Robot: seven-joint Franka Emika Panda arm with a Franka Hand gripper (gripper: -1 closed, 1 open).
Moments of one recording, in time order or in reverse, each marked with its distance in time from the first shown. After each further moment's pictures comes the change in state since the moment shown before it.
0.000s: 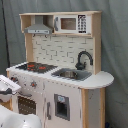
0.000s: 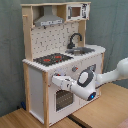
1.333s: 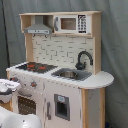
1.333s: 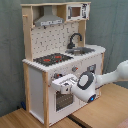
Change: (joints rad) arm 0.003 -0.036 0.002 0.000 -0.039 -0.032 -0.264
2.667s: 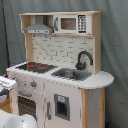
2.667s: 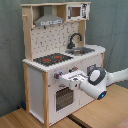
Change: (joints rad) arm 0.250 0.036 -0.166 -0.167 0.083 -0.004 -0.037
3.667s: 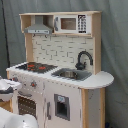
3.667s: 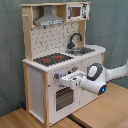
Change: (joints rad) arm -0.041 0.040 -0.024 -0.038 -0.023 0.183 -0.065
